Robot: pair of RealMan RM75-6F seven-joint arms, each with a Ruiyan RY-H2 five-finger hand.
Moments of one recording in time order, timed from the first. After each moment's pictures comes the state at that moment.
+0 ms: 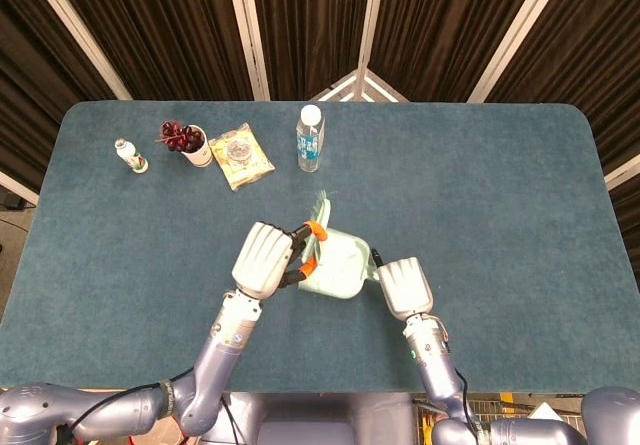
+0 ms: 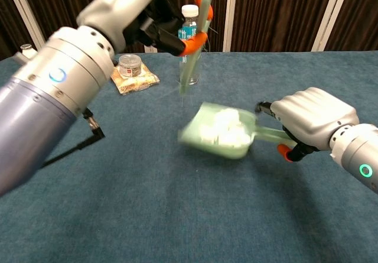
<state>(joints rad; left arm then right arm) -0.70 -1.90 -0.34 -1.57 1.49 1.34 0.35 0.58 -1.73 0.11 -1.63 -1.03 1.30 -1.04</state>
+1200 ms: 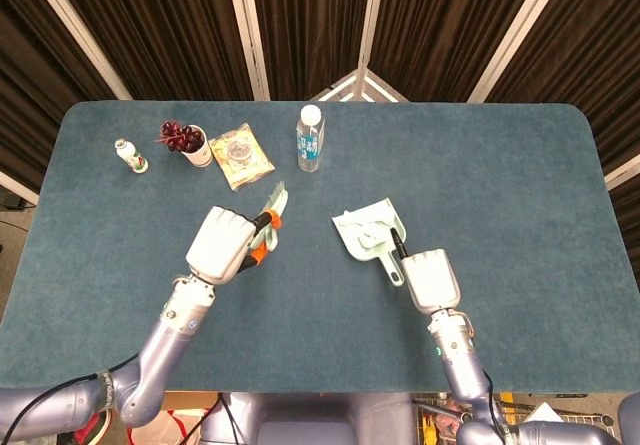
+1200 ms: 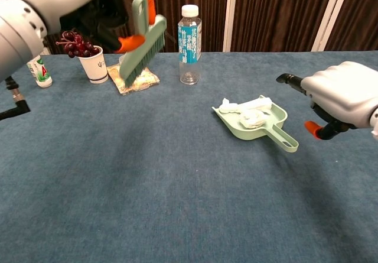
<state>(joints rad) -0.66 -1.58 -0.28 -1.75 1.40 1.24 0.61 0.55 -1.58 0.10 -1.73 -1.07 1.35 -1.02</state>
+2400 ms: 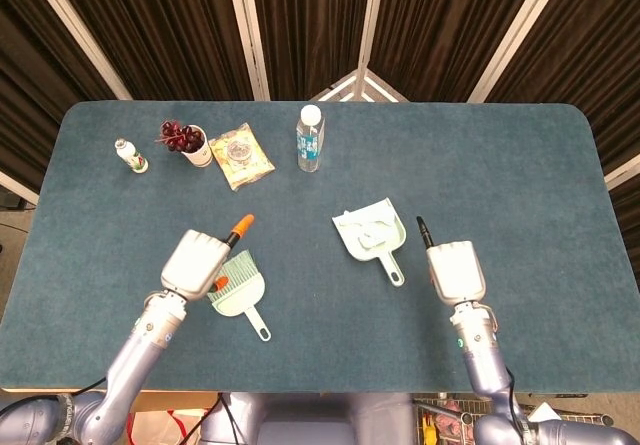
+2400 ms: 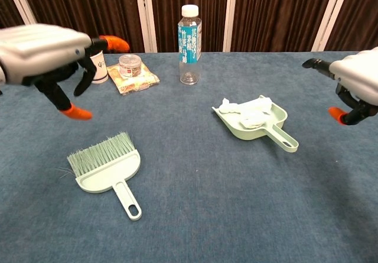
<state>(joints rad) -0.64 -1.41 -0.14 -1.91 1.14 1.21 0.82 0.53 -1.49 0.13 -1.72 -1.06 1.36 -0.94</state>
